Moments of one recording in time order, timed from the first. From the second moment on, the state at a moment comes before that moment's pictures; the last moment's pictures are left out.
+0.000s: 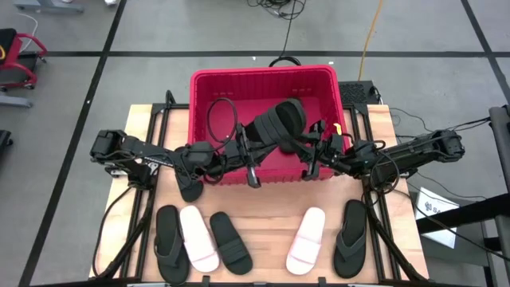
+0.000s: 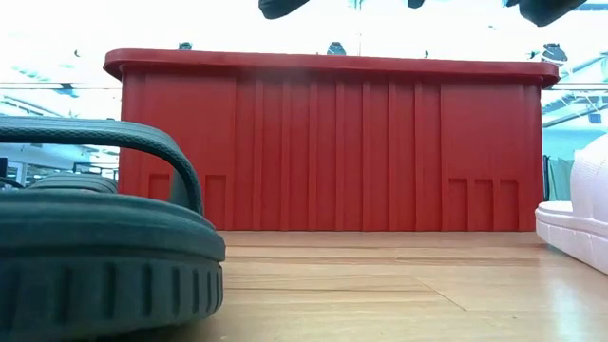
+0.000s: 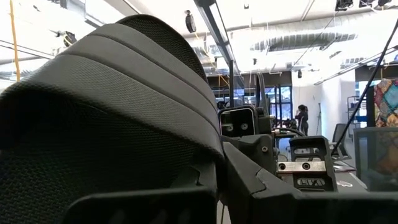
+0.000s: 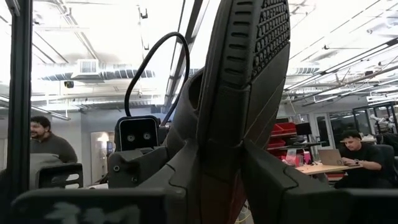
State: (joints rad) left arm -0.13 1.60 1.10 0.92 -0.29 0.16; right arm 0.12 1.21 0.63 1.13 0.34 -0.06
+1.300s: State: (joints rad) left arm -0.13 1.61 1.10 0.82 -0.29 0.14; right arm 0.10 1.20 0.63 1.24 0.34 -0.07
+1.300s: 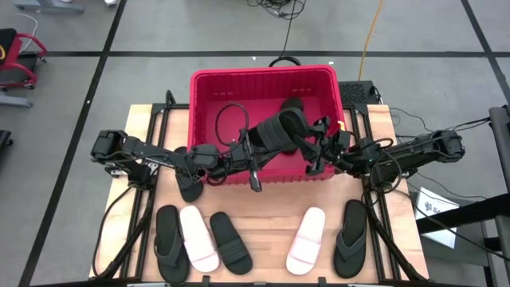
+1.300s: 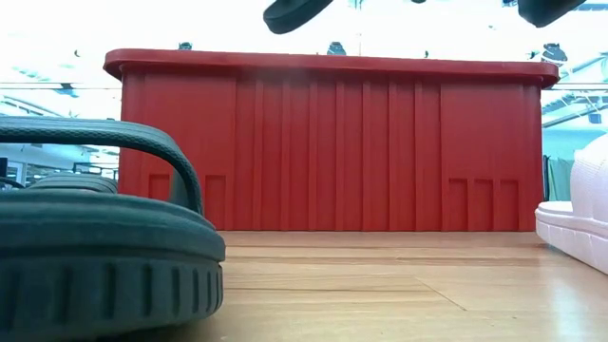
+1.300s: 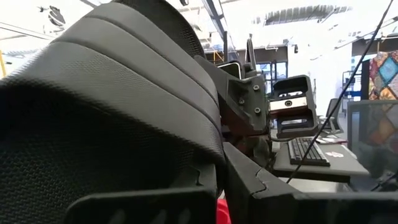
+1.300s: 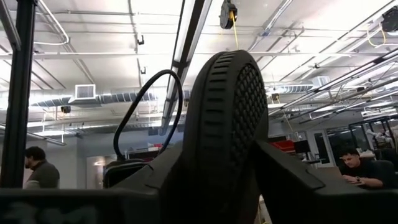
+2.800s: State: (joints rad) left arm -0.13 1.60 1.10 0.75 -0.40 0.10; right arm 0.02 0.81 0.87 0.12 0.59 -0.14
